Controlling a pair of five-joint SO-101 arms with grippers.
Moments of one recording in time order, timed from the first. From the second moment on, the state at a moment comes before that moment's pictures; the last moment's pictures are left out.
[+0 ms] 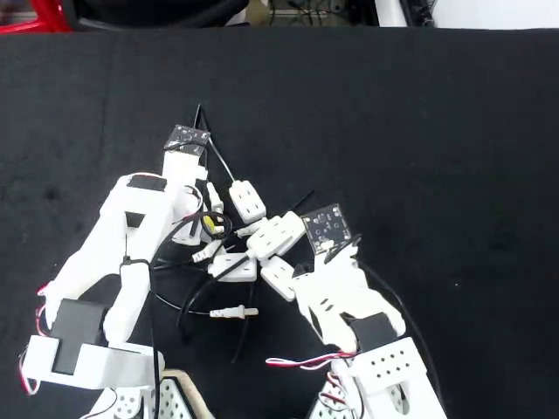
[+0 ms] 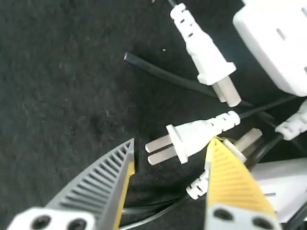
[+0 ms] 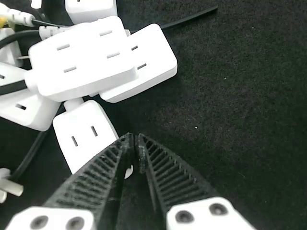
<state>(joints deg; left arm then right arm) 3.3 -5.2 37.8 52.2 -7.7 -19.3 -83.1 97.3 47.6 1.0</state>
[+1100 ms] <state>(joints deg) 3.4 -5.2 43.5 43.6 -7.7 -19.3 -83.1 97.3 47.6 1.0</state>
